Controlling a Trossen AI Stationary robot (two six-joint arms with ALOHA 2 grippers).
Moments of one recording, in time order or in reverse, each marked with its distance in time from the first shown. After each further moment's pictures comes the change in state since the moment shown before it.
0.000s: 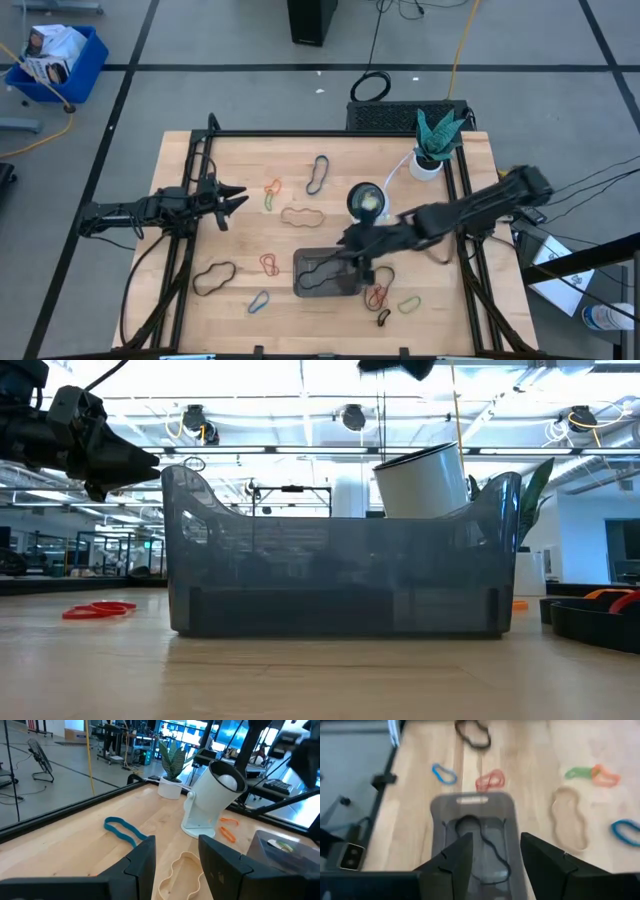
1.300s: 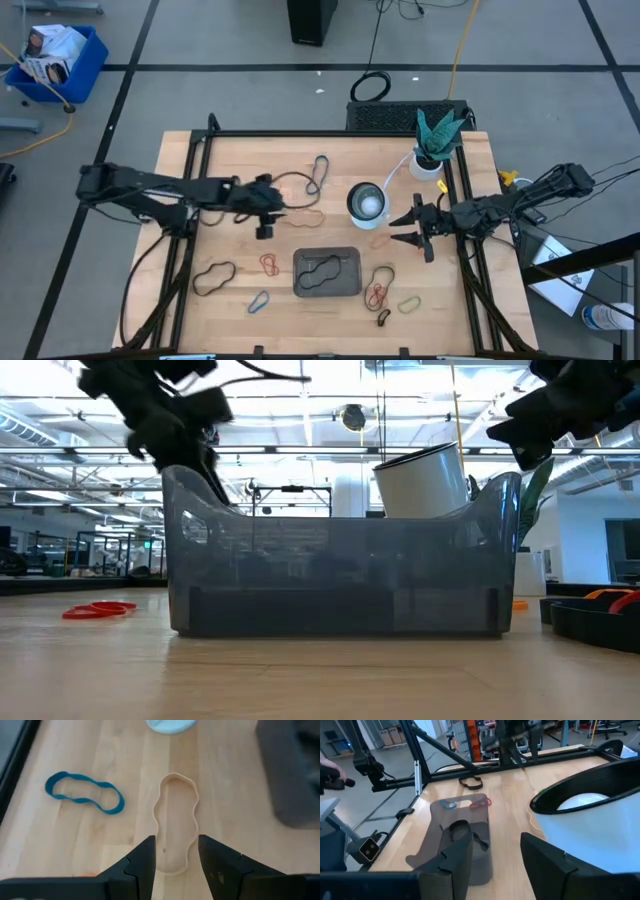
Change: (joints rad) left arm 0.004 1.249 0.677 -0.192 0.169 0.364; right arm -0.028 -0.945 -1.036 0.593 0.001 -0.012
